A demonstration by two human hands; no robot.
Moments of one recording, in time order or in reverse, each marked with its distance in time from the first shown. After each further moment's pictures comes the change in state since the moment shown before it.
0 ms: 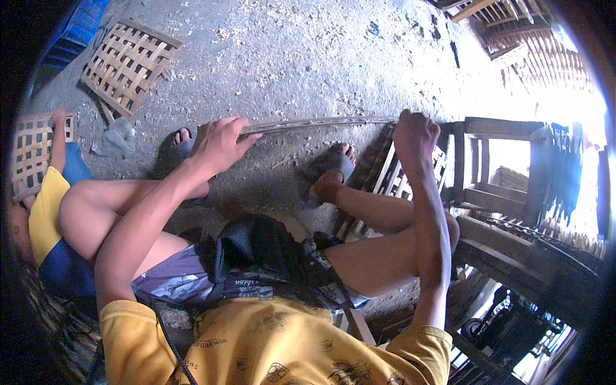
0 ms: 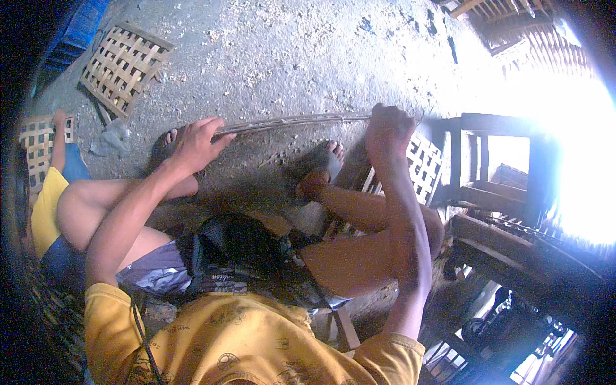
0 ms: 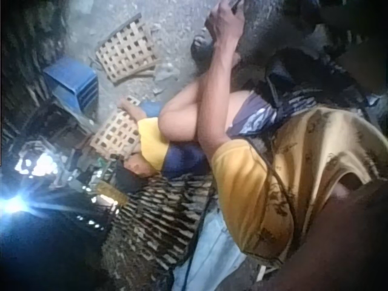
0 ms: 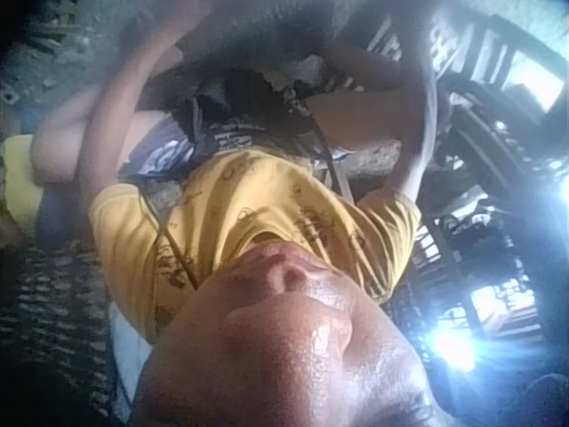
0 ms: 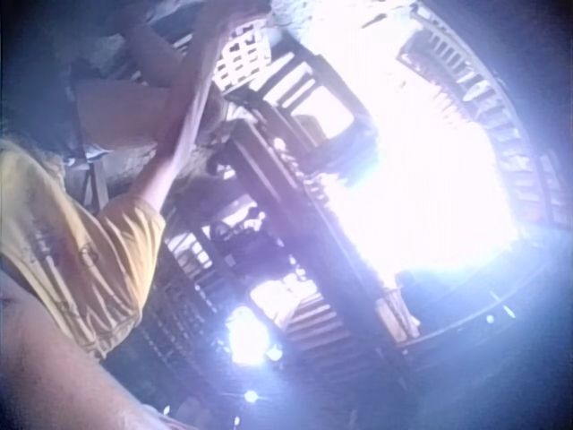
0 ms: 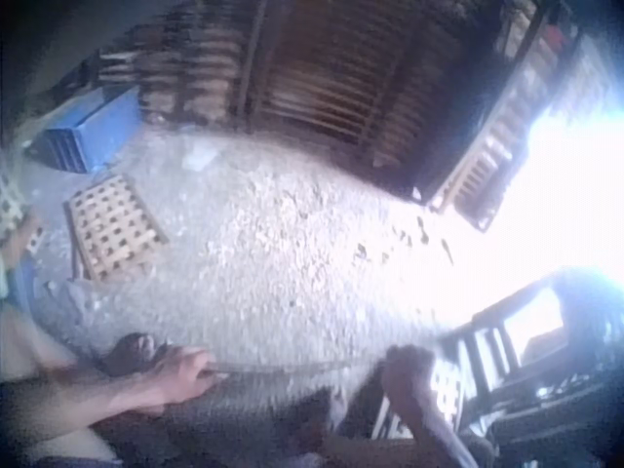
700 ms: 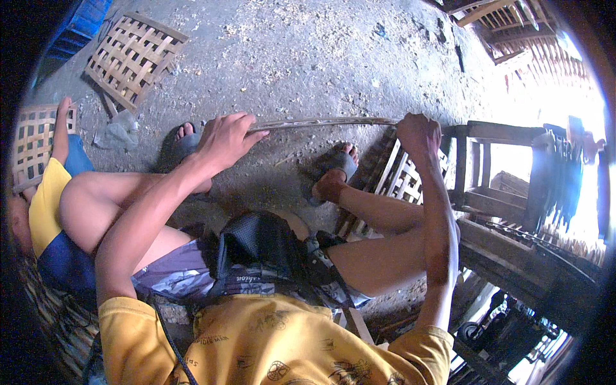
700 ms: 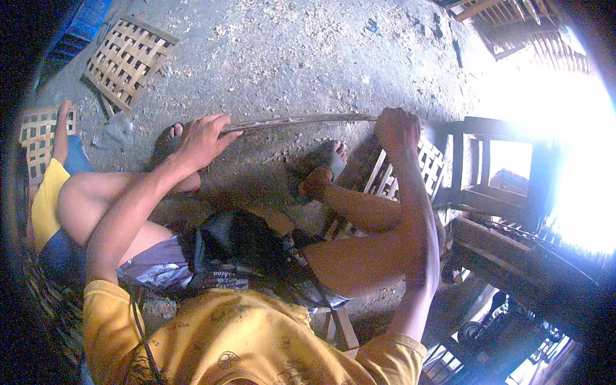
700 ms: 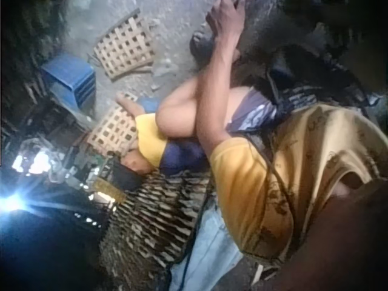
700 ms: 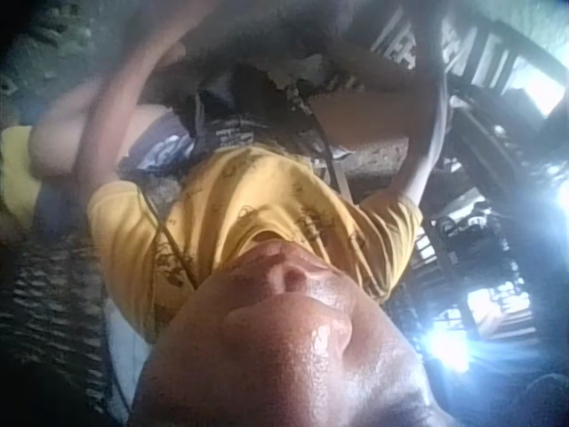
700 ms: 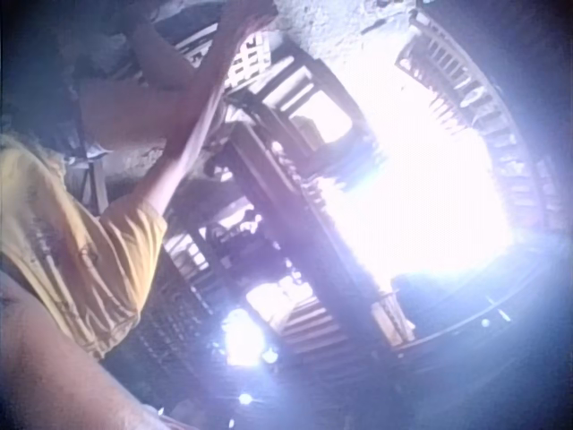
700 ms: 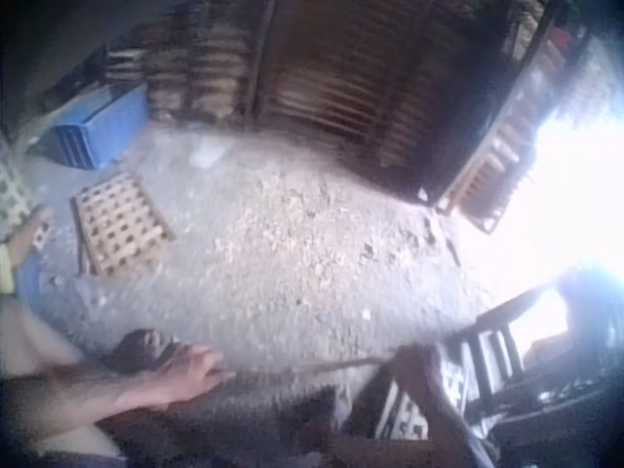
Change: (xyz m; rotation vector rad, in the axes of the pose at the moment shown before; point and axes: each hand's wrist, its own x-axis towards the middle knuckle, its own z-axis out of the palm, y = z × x) left_hand 0.001 -0.005 0.005 0.016 -0.037 0.024; right_hand 0.019 0.015 0.025 -0.085 -0.211 -0.139
